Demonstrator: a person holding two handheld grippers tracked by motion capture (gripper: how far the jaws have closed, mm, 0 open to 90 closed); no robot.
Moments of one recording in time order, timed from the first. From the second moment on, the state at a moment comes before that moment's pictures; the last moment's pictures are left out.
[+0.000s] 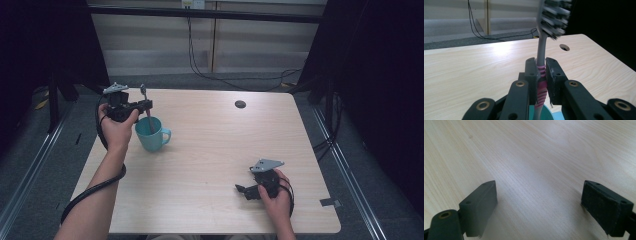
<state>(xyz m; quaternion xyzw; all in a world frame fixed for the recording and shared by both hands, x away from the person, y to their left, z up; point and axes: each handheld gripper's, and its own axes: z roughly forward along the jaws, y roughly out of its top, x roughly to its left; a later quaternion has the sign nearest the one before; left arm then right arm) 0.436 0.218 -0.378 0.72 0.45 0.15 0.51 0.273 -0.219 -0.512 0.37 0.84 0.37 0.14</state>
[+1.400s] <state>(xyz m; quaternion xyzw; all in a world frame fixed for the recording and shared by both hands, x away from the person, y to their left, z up) 0.430 0.213 -0.416 0.73 0.46 0.14 0.48 0.273 -0.219 -0.512 0.36 0.84 0.37 0.14</state>
